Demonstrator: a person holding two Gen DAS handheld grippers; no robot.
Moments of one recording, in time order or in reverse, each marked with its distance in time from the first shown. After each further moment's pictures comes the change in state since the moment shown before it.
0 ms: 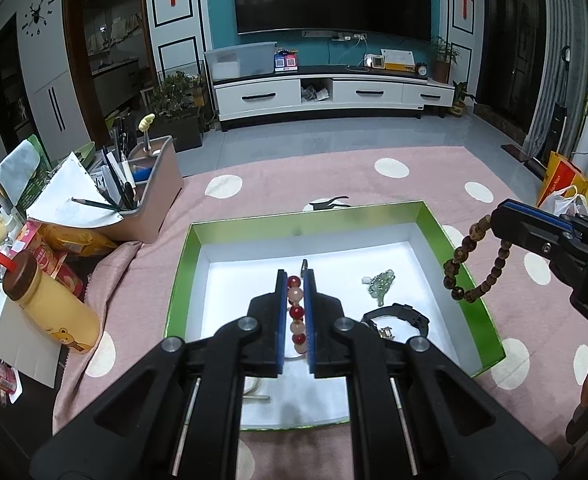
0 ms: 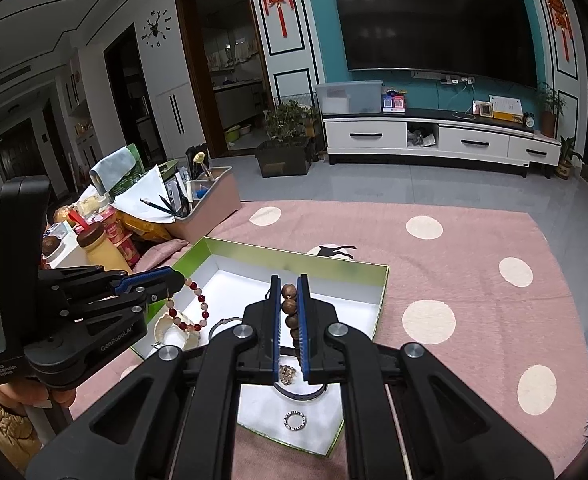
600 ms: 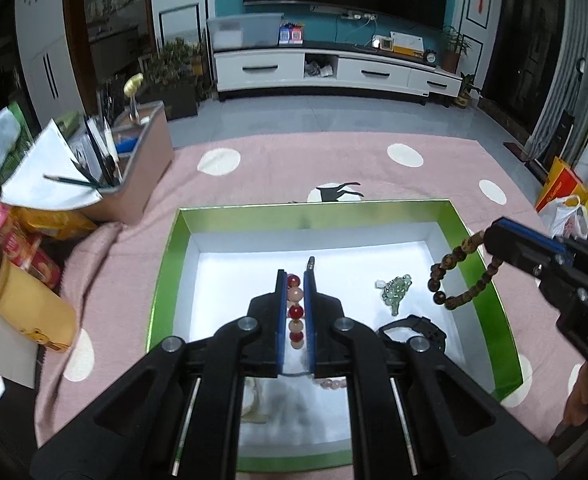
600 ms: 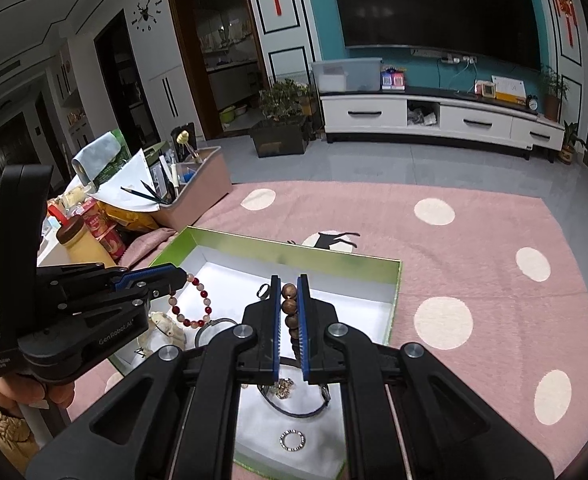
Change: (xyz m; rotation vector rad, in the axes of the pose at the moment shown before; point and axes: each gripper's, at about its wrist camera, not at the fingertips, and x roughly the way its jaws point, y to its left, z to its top) left arm 0.050 0.021 0.015 -0.082 0.111 -0.050; right arm 0.052 -0.005 0.008 0.024 0.097 -0.003
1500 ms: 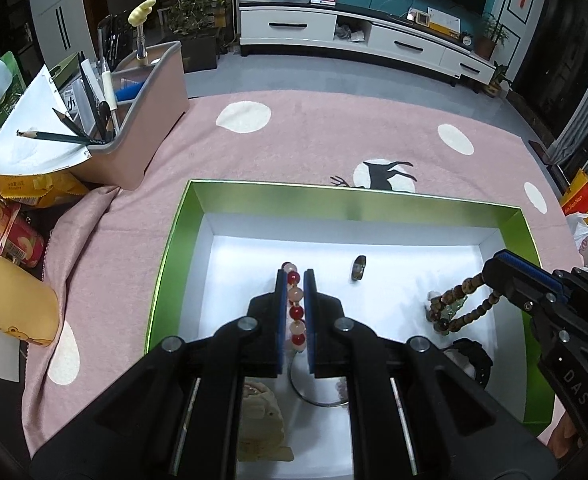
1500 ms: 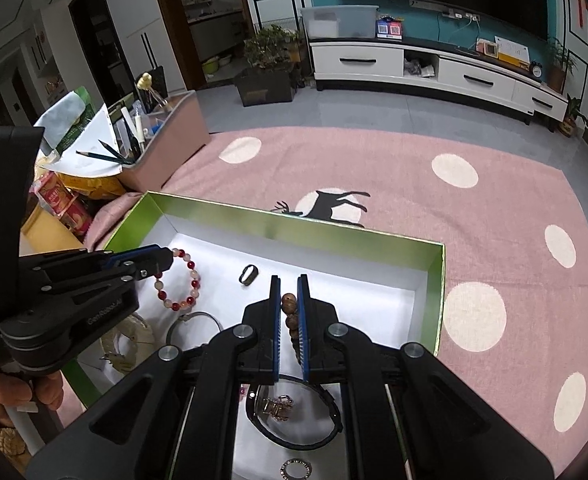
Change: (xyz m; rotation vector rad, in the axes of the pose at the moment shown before) left arm 0.061 0.032 0.012 -0.091 0.145 0.044; right arm 0.074 0.001 0.003 0.012 0.191 -0.056
